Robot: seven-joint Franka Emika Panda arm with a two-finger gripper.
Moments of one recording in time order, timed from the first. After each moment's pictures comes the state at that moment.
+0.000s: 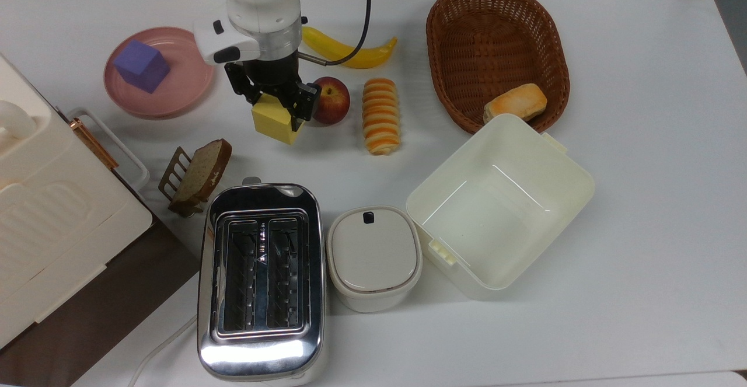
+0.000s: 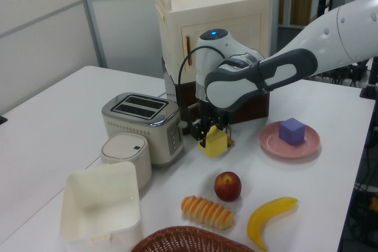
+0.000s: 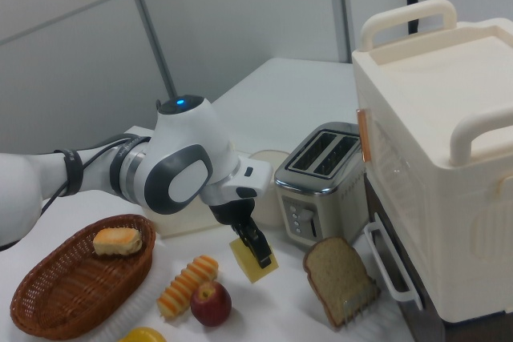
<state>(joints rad) -0.04 0.18 -0.02 -1.90 -0.09 2.20 0.37</state>
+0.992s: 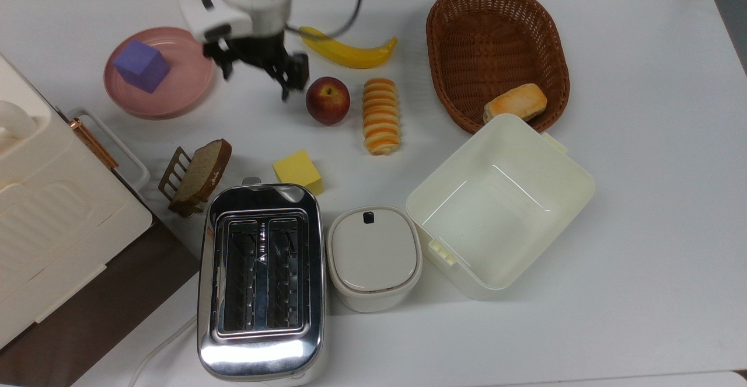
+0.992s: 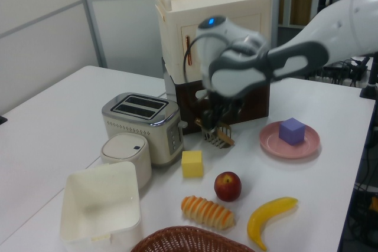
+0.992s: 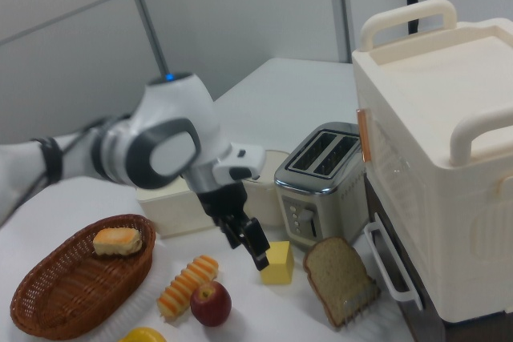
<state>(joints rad) -0.07 0.10 -0.01 -1.85 -0.19 1.97 0.26</state>
